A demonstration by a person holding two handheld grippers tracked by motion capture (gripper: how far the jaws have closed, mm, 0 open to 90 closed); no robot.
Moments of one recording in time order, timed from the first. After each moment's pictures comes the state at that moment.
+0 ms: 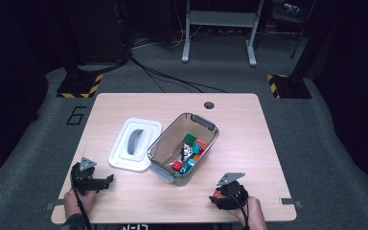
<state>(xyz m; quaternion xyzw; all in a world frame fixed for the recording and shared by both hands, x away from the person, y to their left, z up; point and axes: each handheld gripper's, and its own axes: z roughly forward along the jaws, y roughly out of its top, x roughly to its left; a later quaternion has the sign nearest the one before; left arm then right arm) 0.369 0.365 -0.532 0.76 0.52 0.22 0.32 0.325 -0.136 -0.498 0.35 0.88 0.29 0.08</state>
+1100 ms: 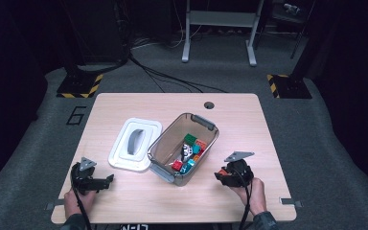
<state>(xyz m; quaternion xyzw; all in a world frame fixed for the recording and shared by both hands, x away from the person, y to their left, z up) 0.369 0.366 -0.531 0.76 0.52 0.22 0.32 0.374 -0.151 -0.465 0.41 0.84 0.33 0.12</state>
